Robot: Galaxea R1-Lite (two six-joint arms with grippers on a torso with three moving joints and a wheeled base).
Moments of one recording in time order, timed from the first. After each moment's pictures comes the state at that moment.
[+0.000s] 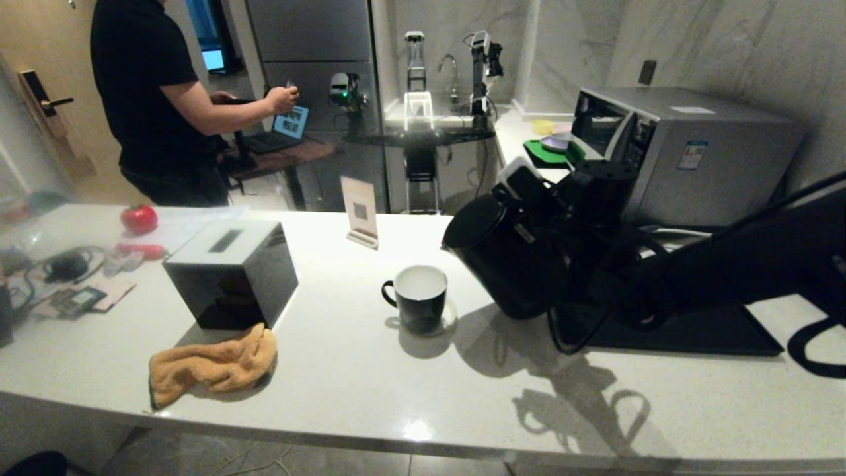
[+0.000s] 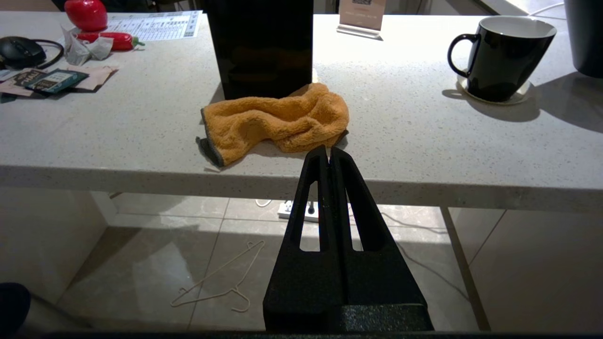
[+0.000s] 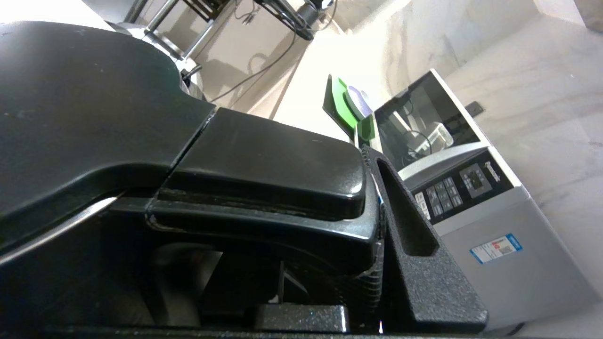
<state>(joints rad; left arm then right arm) 0.00 0.00 0.00 0.00 0.00 0.00 0.51 2.08 -1.26 -0.94 -0.44 -0.80</state>
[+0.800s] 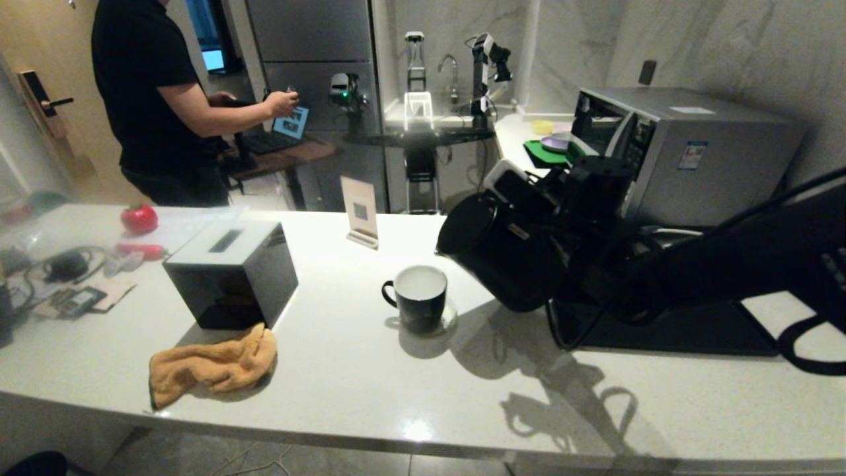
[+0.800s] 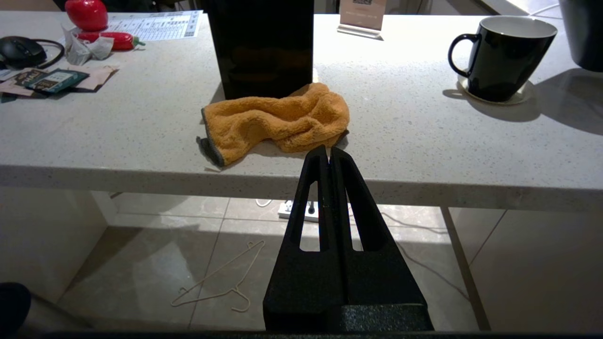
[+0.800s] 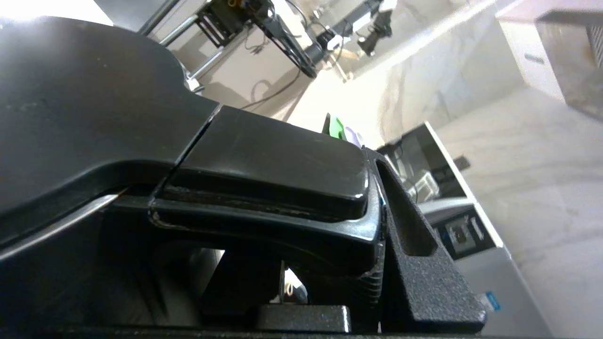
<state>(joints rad) 0.00 0.00 0.00 0.00 0.00 0.00 0.51 2.10 -1.30 -0.95 -0.34 -0.94</state>
